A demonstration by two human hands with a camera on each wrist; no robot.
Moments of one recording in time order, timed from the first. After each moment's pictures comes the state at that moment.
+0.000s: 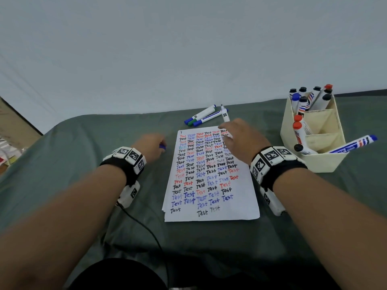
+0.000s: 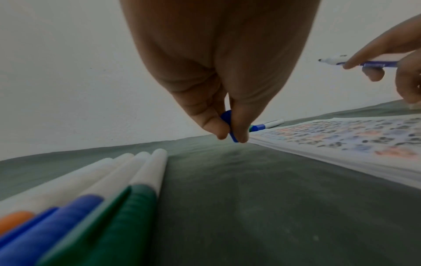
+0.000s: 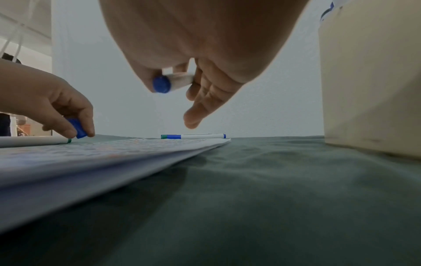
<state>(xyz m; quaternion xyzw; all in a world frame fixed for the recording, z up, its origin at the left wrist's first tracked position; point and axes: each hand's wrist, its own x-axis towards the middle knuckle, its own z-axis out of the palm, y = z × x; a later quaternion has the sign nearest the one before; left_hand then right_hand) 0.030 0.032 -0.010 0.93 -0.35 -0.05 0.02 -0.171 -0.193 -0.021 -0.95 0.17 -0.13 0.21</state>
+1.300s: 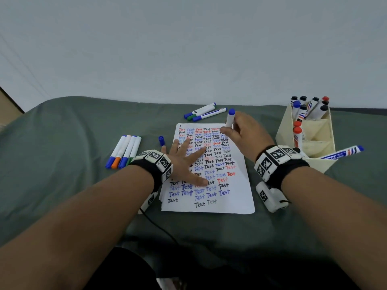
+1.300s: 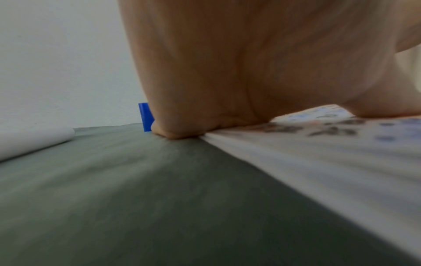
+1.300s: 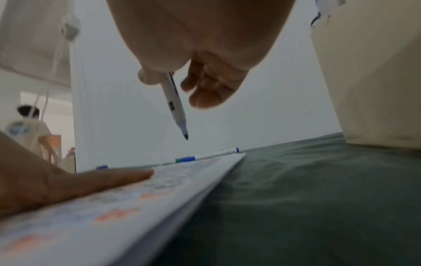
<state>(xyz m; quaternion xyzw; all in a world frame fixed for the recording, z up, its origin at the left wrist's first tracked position) -0.042 0.006 -0.050 0.86 -0.43 -0.24 -0.11 -0.180 -0.190 -0.009 -0.93 0.15 -0.22 0.23</state>
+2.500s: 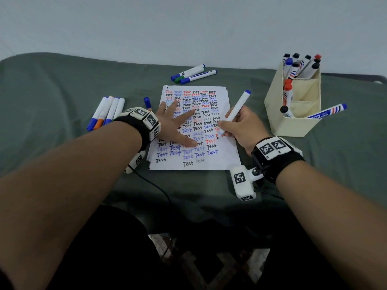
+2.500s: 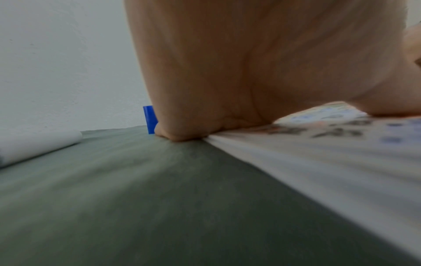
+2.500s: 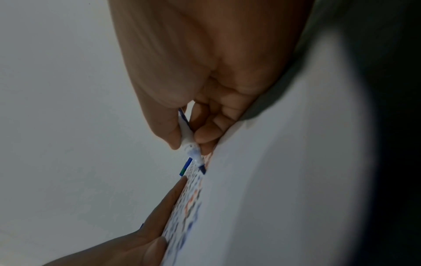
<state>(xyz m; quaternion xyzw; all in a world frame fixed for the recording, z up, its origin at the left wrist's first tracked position) -0.048 0.007 -0.043 0.86 -0.43 -0.24 -0.12 -0.235 -0.161 -0.056 -0.74 0.27 -0.19 0.58</state>
